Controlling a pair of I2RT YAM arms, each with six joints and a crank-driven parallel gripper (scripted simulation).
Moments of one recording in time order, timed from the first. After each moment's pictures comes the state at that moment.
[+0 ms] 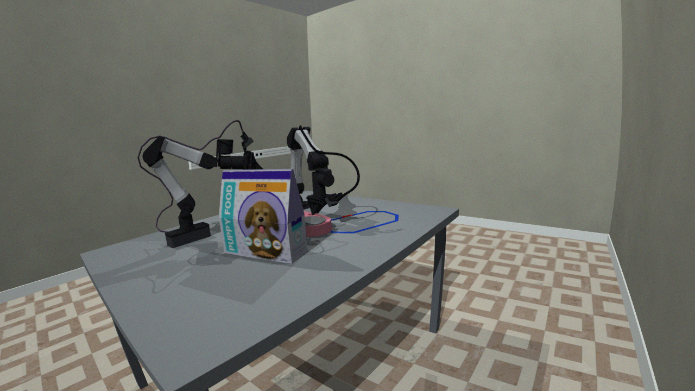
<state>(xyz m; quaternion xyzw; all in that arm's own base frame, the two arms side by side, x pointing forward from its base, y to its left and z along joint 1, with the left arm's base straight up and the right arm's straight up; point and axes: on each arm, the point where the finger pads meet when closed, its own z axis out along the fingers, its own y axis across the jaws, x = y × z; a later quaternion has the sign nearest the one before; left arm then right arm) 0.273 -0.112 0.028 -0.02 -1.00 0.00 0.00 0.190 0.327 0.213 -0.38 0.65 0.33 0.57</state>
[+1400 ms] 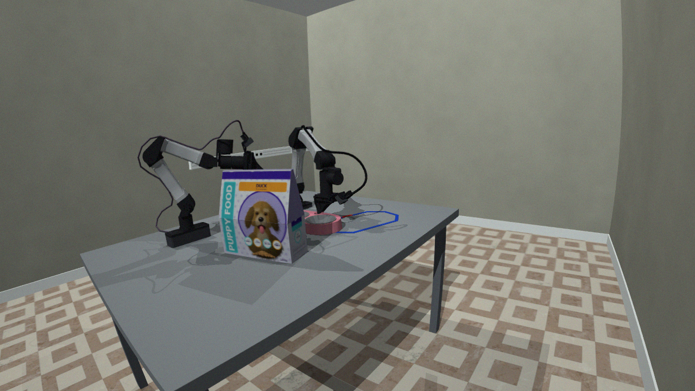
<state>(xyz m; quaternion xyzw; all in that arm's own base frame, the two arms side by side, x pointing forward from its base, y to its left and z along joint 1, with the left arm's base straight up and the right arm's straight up) 0.280 -0.083 0.028 0.07 -1.00 0.01 0.01 0.190 0.327 0.213 -0.38 0.65 0.33 0.57</state>
